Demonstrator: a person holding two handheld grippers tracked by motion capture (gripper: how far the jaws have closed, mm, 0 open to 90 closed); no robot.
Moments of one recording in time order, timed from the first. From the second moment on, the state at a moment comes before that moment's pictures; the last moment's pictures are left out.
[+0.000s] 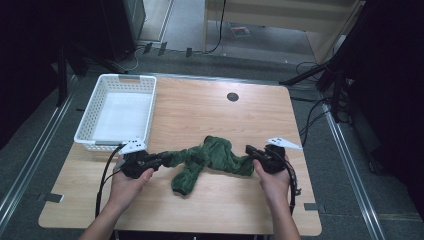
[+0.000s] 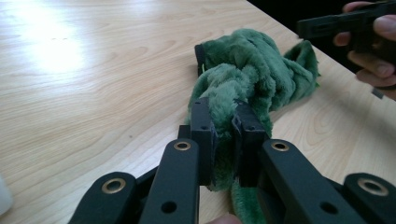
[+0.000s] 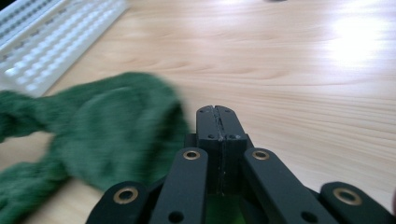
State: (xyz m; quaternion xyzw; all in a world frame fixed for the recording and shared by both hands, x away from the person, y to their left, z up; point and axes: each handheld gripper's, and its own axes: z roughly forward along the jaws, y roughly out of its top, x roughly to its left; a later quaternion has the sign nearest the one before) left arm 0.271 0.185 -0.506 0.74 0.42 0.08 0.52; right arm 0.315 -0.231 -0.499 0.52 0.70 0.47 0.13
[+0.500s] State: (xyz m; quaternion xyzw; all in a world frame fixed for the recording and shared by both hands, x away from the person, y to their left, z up) left arm 0.269 0.188 -0.504 0.75 0.40 0.05 0.53; right arm 0.301 -0.250 -0.505 0.58 0.67 0.45 0.15
